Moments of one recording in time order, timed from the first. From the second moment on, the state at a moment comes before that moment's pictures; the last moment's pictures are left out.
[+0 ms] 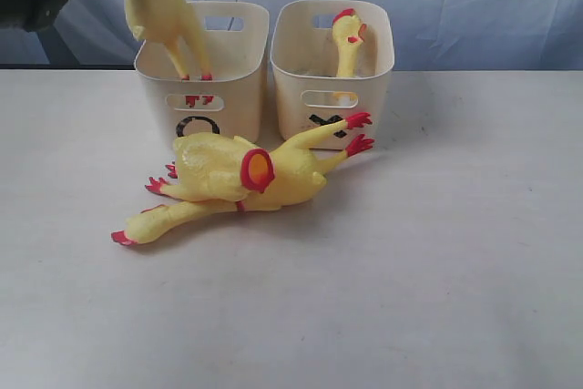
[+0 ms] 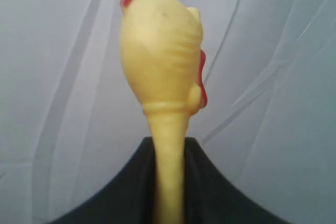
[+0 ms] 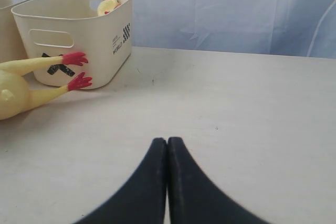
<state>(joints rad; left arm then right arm) -0.06 2.25 -1.79 0.50 -0.61 -0.85 0.16 0.01 0.00 -0.18 0.31 0.14</state>
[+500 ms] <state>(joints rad) -0.14 2.35 -1.91 0.61 -0.54 -0.90 0.16 0.01 0.00 -0.18 0.31 0.14</state>
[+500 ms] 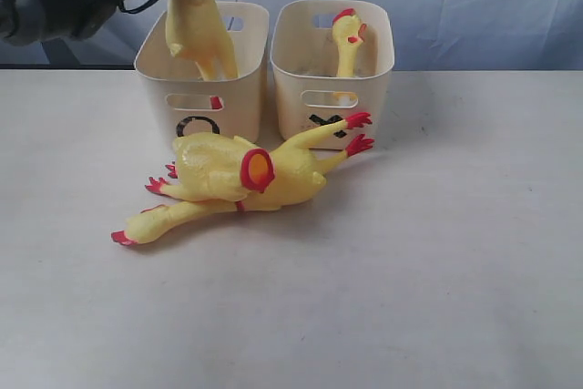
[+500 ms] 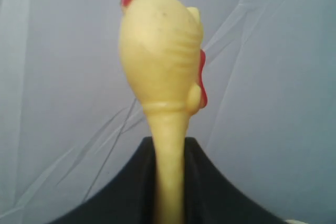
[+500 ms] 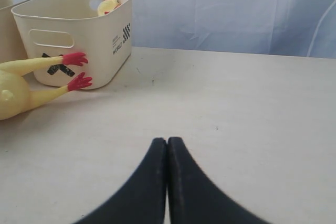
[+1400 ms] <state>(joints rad) -0.16 2.45 -1.97 0.62 -0.46 -0.91 0.16 0.01 0.00 -0.18 0.31 0.14</state>
